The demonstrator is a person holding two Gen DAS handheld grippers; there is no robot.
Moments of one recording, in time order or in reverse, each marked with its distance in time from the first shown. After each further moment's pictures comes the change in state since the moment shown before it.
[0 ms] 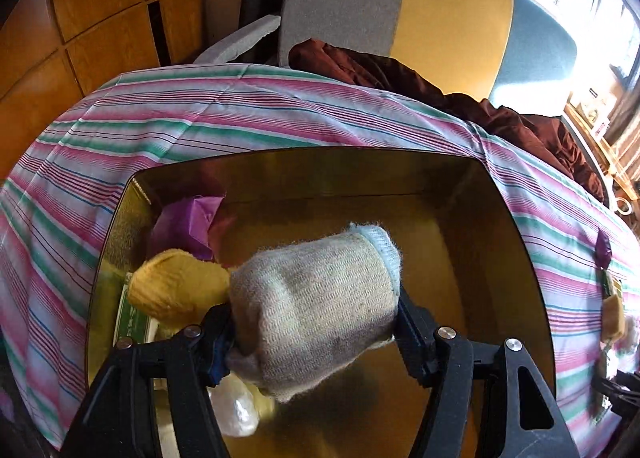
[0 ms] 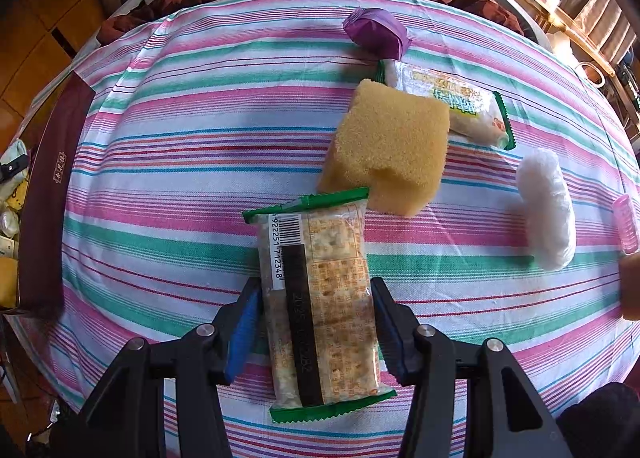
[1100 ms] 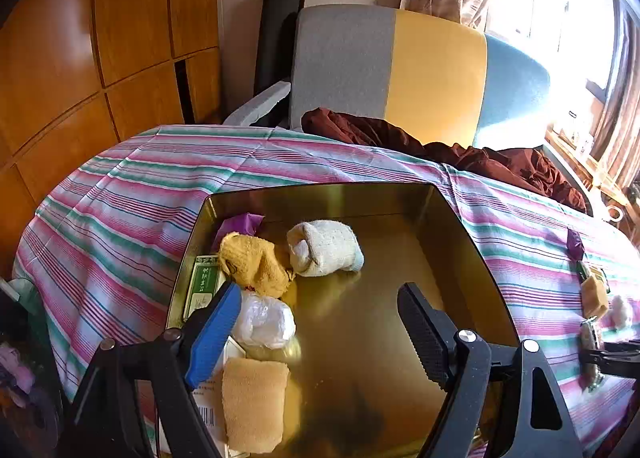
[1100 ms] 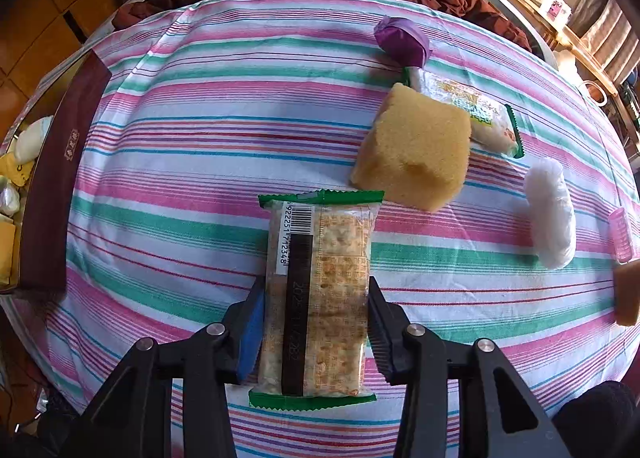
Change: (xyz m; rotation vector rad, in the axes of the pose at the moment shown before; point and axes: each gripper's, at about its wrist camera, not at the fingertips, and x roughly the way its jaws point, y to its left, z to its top) left arm -0.105 0.007 -0.063 0.019 -0.245 0.021; right arm -0.002 0.029 -0.008 -0.061 -0.016 -0.025
